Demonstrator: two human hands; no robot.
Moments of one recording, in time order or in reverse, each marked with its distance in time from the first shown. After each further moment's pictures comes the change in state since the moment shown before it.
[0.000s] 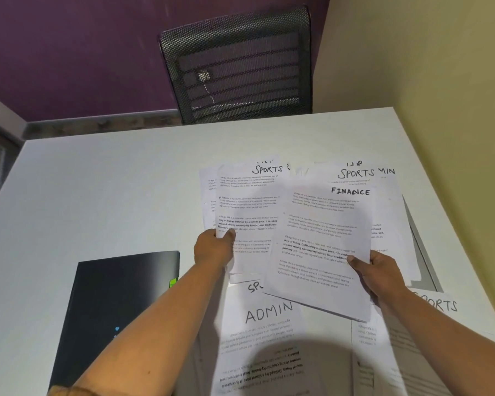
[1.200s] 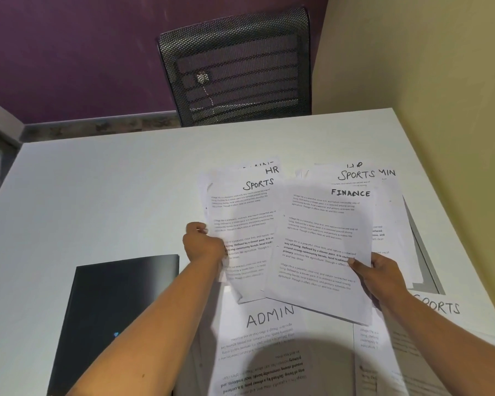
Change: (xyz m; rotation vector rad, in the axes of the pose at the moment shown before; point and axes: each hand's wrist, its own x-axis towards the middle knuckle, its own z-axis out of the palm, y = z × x) left_hand 0.008 0.011 -0.010 -0.164 0.143 -0.039; right_hand -0.006 -0.005 0.005 0.057 -0.009 -0.033
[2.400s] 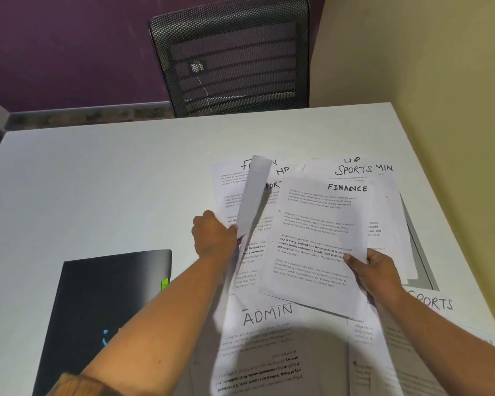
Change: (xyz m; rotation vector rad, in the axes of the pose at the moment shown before) left_hand -0.003 0.003 0.024 0.492 -0.067 0.272; right_hand -0.009 -0.008 0.007 -0.056 0.062 -0.006
